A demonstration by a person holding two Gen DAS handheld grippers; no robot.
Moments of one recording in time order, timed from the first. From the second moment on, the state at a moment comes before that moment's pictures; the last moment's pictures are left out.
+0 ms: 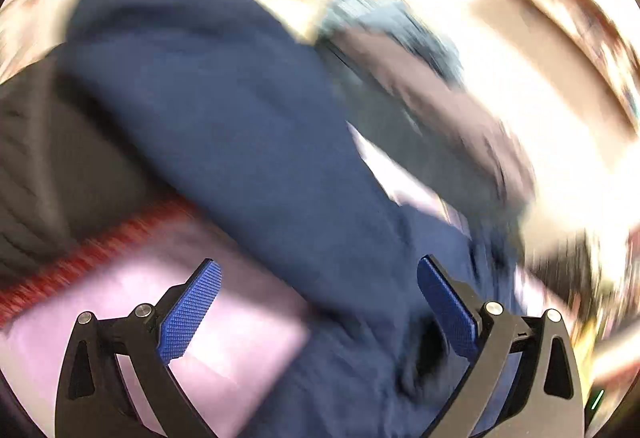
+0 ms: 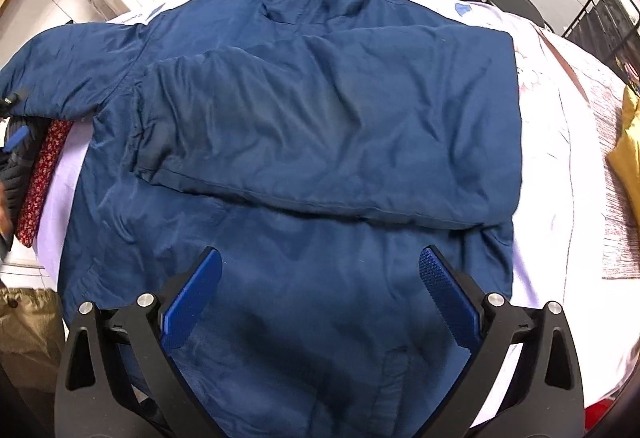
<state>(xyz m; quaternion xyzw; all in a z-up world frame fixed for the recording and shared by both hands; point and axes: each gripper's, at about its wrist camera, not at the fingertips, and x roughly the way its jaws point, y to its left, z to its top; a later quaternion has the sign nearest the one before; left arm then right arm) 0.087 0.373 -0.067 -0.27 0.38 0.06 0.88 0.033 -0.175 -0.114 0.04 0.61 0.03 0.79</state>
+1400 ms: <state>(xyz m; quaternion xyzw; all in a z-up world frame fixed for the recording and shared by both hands) 0.151 0.059 -0.033 -0.13 0.42 -0.25 0.86 0.010 -0.262 -0.081 0.15 0.55 -0.05 0.82</state>
